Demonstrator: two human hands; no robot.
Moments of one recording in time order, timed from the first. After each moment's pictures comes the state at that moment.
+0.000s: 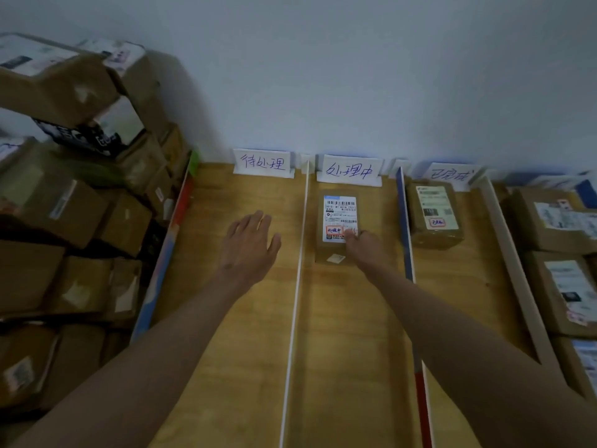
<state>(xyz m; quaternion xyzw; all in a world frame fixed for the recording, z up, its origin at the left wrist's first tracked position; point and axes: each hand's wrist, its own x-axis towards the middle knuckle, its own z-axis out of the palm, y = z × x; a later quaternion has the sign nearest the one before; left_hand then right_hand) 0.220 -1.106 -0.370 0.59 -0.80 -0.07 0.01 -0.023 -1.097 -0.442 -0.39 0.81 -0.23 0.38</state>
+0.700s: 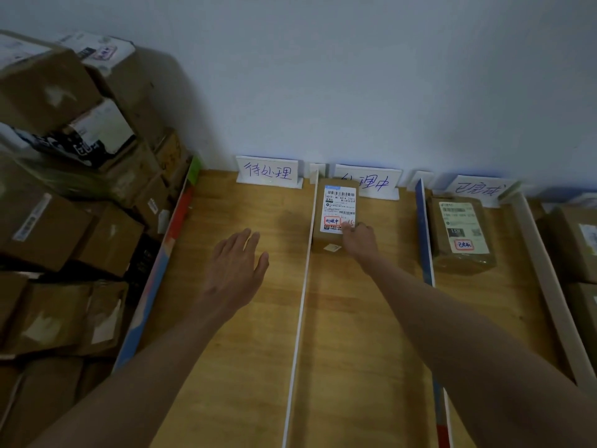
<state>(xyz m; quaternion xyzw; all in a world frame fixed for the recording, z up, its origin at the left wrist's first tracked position) 0.237 -1.137 -0.409 0.62 -0.78 -0.09 0.00 -0.018 -1.193 -0.478 -0.39 0.80 -0.24 0.39</state>
